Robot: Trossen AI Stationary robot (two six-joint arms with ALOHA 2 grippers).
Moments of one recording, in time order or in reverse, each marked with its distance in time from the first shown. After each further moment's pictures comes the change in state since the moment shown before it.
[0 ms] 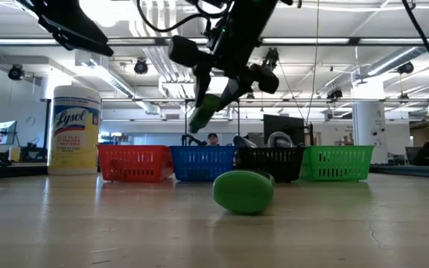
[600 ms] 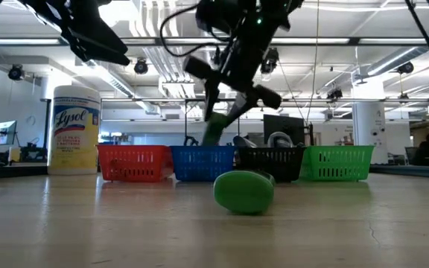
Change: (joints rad) left arm 0.163 0.034 -0.056 0.173 0.138 0.070; right arm -0.160 -0.074 -0.113 0.073 -0.284 -0.043
